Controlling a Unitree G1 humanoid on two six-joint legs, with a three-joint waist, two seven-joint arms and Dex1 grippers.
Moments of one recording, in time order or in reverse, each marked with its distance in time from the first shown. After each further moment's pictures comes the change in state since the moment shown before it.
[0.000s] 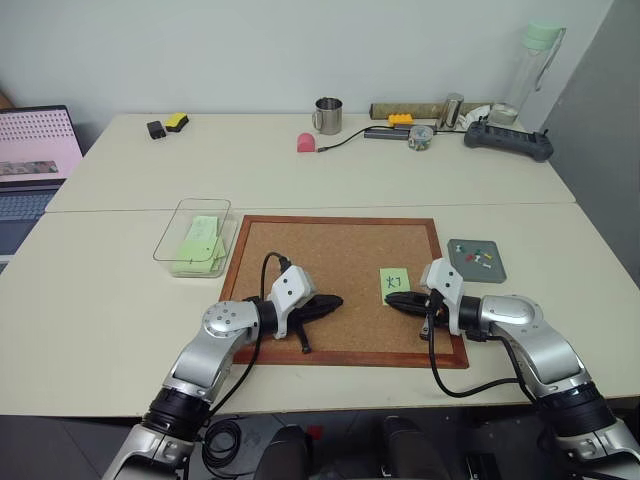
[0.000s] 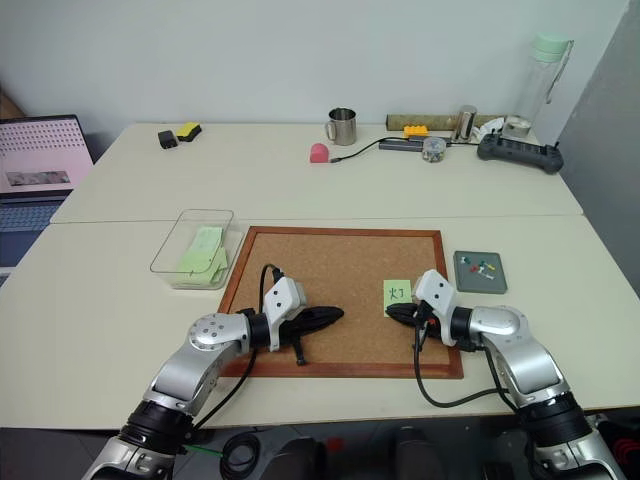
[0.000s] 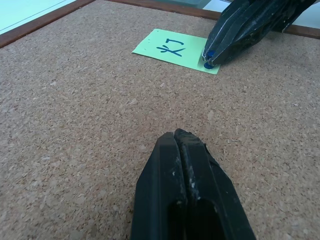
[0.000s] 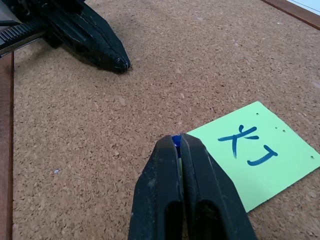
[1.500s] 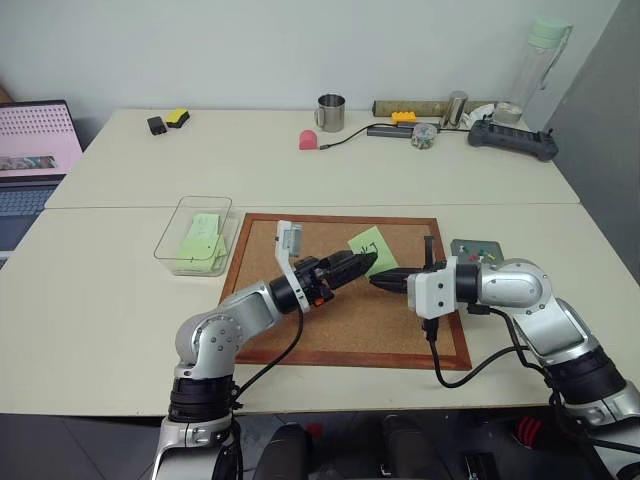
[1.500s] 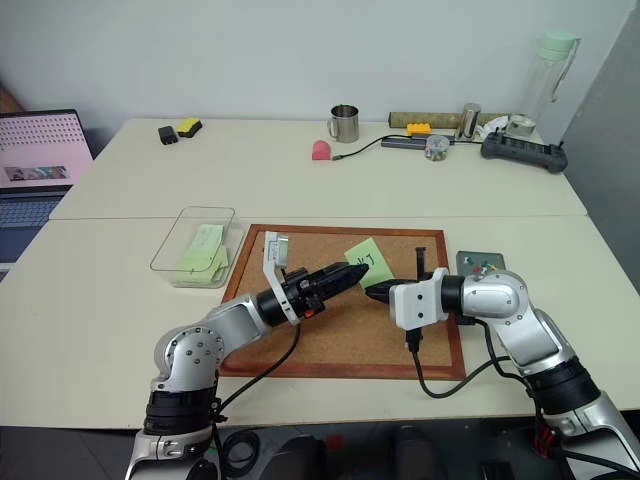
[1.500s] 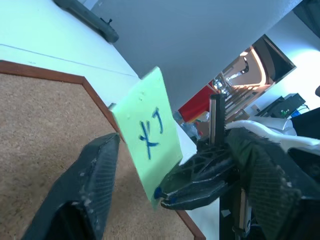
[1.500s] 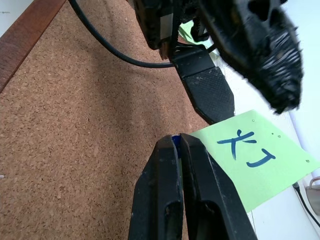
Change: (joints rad) left arm -0.095 -0.276 0.304 -0.204 -0.696 0.754 0.316; right arm -0.178 -0.104 0.099 -0.012 -0.311 -0.625 0.062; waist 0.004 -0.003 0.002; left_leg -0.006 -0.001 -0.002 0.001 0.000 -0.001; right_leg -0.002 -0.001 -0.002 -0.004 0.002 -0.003
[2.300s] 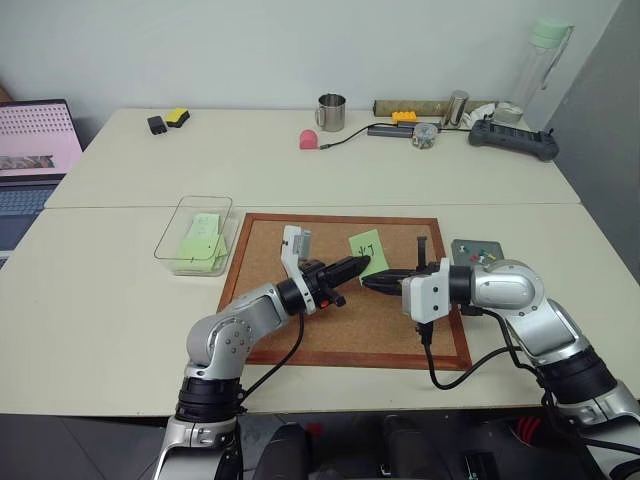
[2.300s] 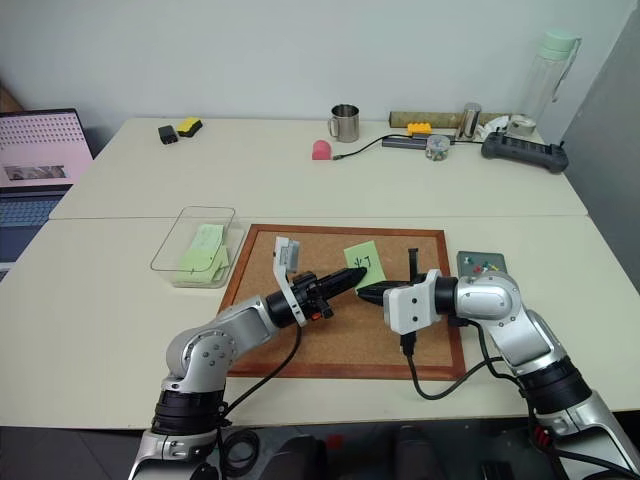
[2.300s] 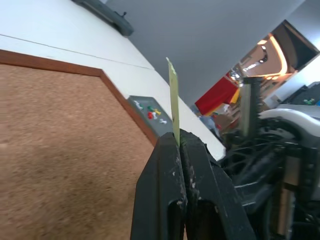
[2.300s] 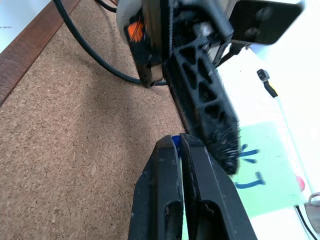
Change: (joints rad) left arm 0.004 -0.012 -0.057 0.057 0.129 -0.125 0.005; right arm -0.005 0.031 0.008 0.009 -0.004 -0.041 -0.023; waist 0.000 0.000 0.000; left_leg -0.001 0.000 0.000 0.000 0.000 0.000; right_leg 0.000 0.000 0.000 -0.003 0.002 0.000
